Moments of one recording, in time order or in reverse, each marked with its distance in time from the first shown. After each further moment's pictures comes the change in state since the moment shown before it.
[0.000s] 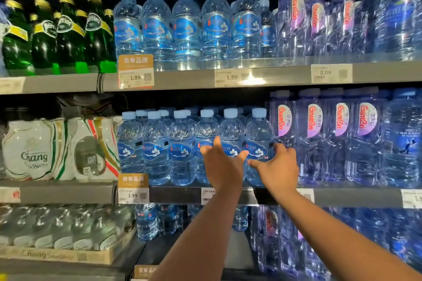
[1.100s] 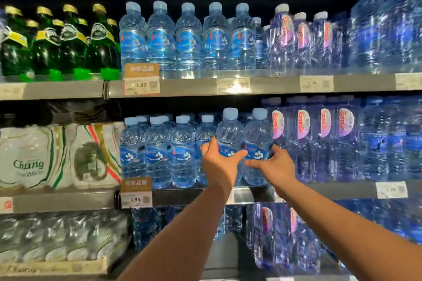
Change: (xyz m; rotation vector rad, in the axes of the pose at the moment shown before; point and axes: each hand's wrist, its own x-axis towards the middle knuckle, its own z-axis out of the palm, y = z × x) left_hand -0.001 -0.008 -0.029 -0.446 -0.088 0.082; right_hand -0.015 -0.021 -0.025 0.317 -0.130 0.070
